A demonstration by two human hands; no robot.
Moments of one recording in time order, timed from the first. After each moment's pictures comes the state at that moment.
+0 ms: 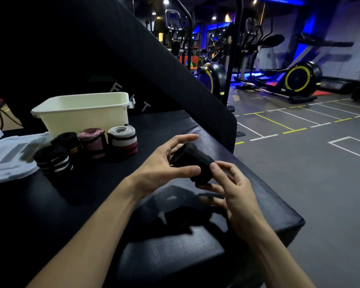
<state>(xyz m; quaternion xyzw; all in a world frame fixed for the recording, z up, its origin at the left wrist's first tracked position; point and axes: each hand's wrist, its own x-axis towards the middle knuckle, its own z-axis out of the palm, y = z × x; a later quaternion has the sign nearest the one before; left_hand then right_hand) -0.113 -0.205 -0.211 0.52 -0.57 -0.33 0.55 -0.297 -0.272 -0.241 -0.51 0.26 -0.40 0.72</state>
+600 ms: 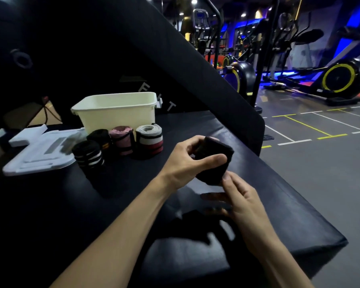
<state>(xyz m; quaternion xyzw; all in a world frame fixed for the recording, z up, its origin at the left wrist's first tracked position) -0.111 -0.214 -0.215 0.55 -0.50 -0.23 0.62 -0.276 -0.258 -0.255 -0.59 0.19 -0.34 0.71</state>
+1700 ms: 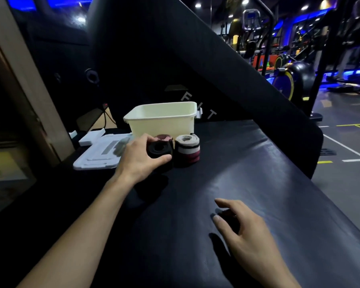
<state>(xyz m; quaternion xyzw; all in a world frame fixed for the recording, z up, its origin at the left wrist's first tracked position) -0.005 -0.103 -0.179 0.88 -0.31 0.15 0.33 -0.252 -0.249 -0.276 -0.87 0.16 -0.30 0.37</state>
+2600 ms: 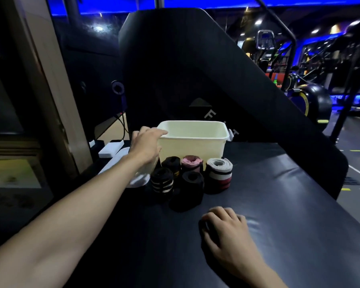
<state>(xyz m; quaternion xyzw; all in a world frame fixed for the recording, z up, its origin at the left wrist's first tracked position) 0.162 -0.088 -0.143 0.92 -0.32 0.18 0.17 -0.115 -0.216 -0.281 -0.96 0.09 -0.21 0.13</state>
